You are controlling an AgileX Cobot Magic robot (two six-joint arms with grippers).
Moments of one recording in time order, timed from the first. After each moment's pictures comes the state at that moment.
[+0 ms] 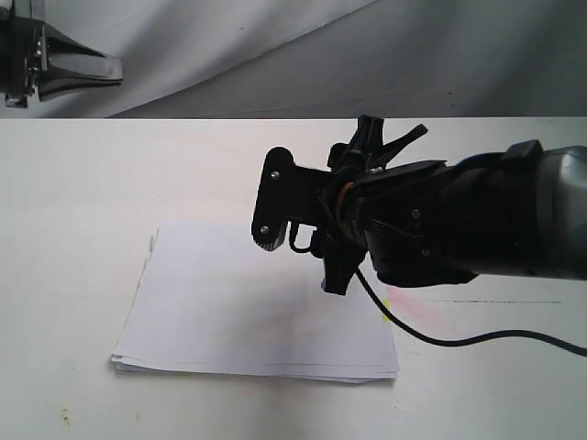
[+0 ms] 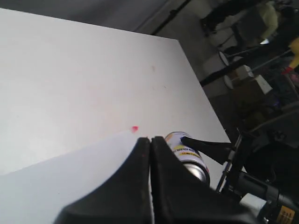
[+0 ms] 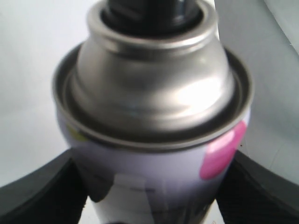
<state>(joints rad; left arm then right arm) 0.15 1.73 -1.28 -1.31 1.16 0.93 0.83 1.75 -1.02 -1.30 0.54 0.47</state>
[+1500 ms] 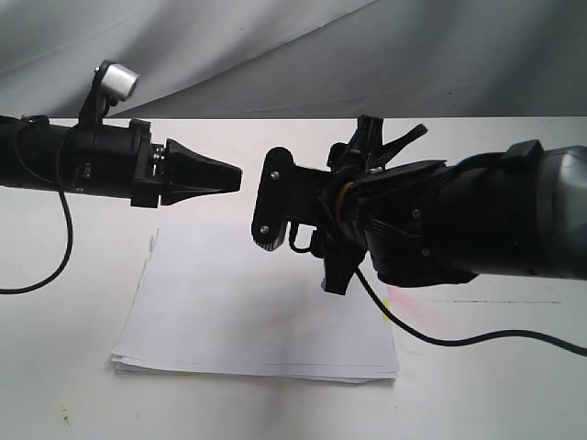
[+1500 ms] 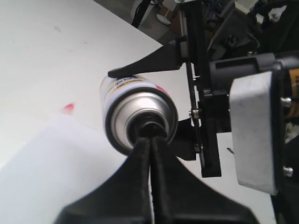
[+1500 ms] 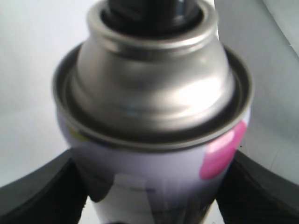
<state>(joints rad) -0.12 1.85 -1.03 -1.53 1.21 1.78 0.83 1.75 -1.02 -1.30 0.54 0.47</state>
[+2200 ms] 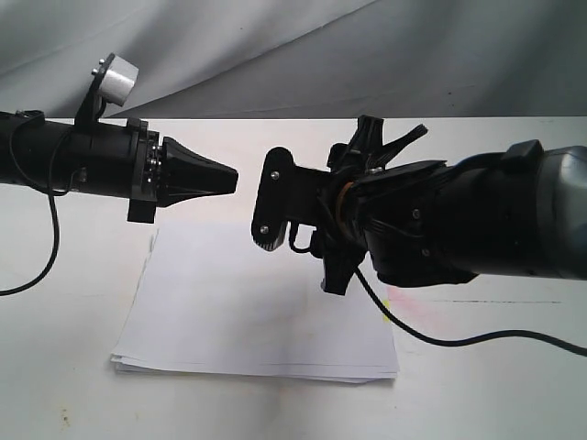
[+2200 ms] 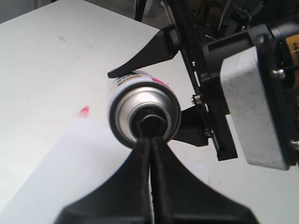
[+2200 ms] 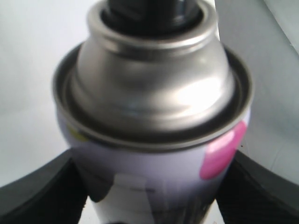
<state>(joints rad) -0.12 1.82 -1.03 -1.48 1.17 1.90 0.83 1.75 -1.02 -1.30 0.54 0.47</state>
